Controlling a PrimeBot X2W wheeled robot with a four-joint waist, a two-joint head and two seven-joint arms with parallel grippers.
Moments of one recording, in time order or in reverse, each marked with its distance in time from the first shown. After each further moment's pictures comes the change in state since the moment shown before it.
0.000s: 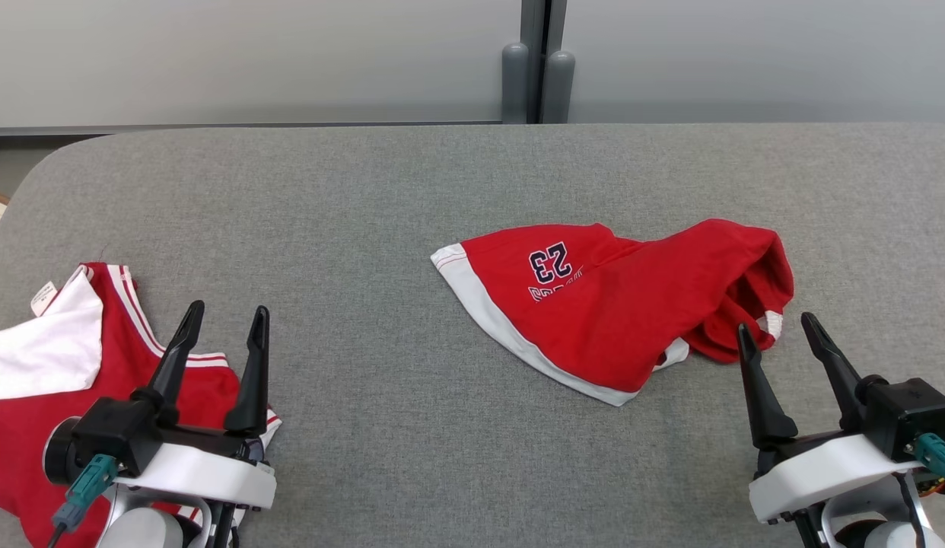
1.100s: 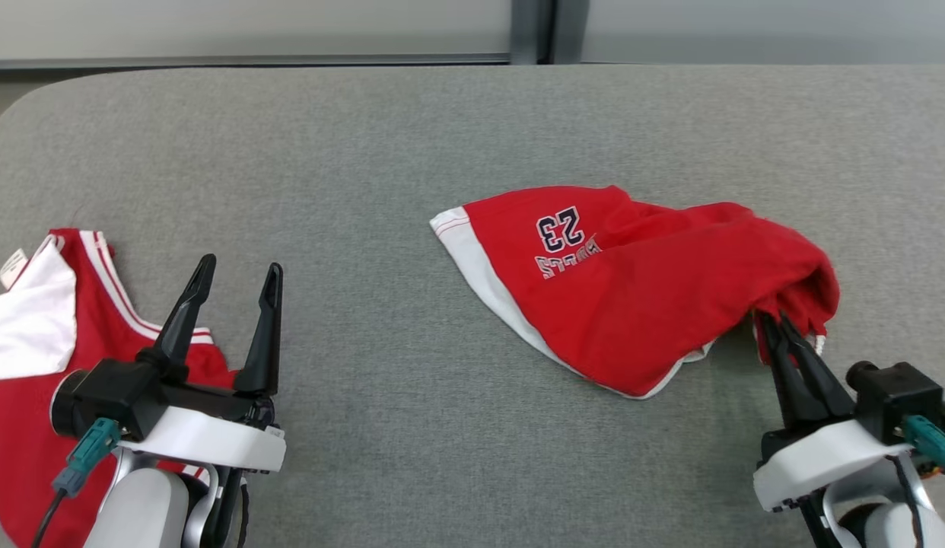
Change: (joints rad) left arm -0.084 -0.018 -0.013 -0.001 0.016 -0.037 0.000; right arm -0.074 -0.056 0.033 0.133 -0.030 0.000 -0.041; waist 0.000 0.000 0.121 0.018
